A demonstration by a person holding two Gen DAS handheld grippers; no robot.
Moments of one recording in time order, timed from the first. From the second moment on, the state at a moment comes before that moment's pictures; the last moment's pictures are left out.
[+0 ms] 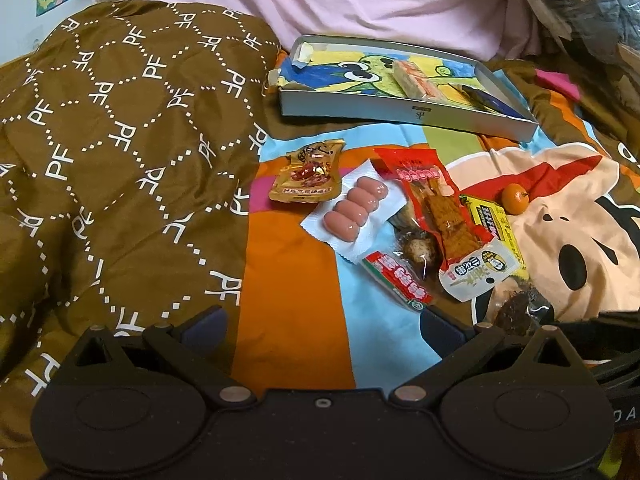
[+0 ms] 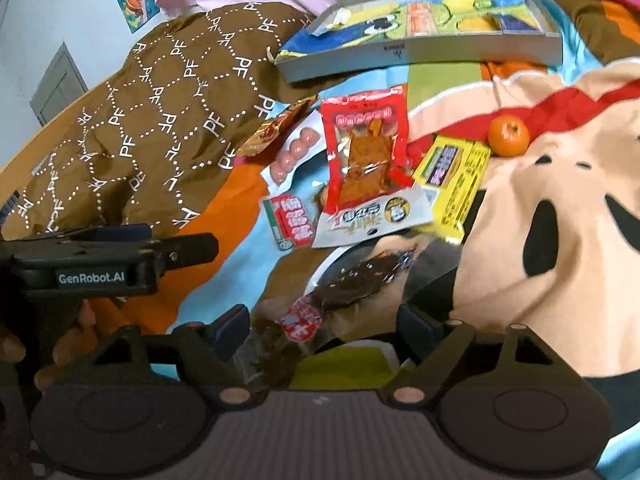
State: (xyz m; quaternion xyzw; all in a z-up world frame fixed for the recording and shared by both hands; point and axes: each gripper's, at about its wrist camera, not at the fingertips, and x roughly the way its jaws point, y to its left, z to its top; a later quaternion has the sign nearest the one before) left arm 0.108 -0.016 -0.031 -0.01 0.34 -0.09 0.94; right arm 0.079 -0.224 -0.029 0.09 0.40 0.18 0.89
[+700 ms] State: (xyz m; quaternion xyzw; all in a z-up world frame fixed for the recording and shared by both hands) left arm 0.111 -0.024 -0.025 -0.03 0.34 -0.10 0.94; right arm 0.078 -0.215 -0.029 0.10 0.41 0.19 0.89
